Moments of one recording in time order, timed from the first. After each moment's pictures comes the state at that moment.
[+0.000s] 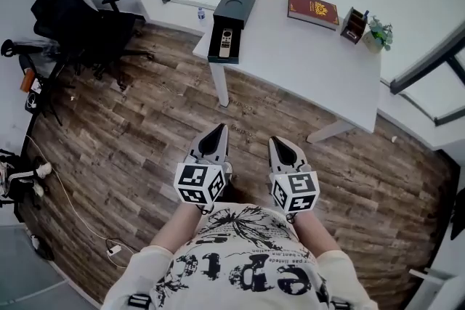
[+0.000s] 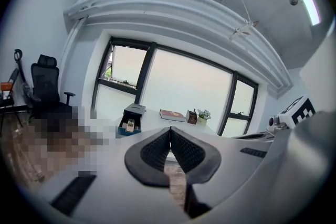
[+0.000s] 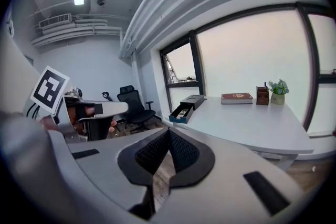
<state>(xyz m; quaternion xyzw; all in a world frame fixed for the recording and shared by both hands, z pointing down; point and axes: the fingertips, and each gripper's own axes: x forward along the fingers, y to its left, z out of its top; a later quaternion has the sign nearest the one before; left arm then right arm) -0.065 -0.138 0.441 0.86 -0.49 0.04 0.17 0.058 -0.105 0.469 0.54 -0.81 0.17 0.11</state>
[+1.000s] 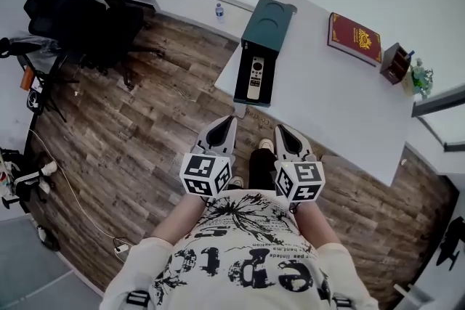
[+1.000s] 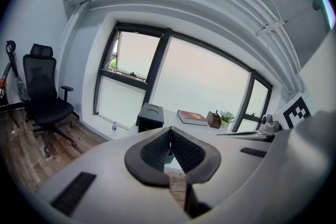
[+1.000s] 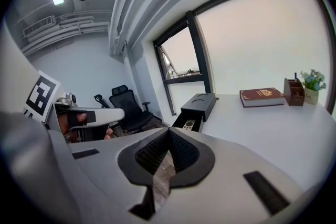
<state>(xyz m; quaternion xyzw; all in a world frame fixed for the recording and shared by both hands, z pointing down) -0.115 -0.392 0.470 0.84 -0.49 0.08 0.21 0.001 -0.378 0.493 0.53 -0.81 0.22 0.11</state>
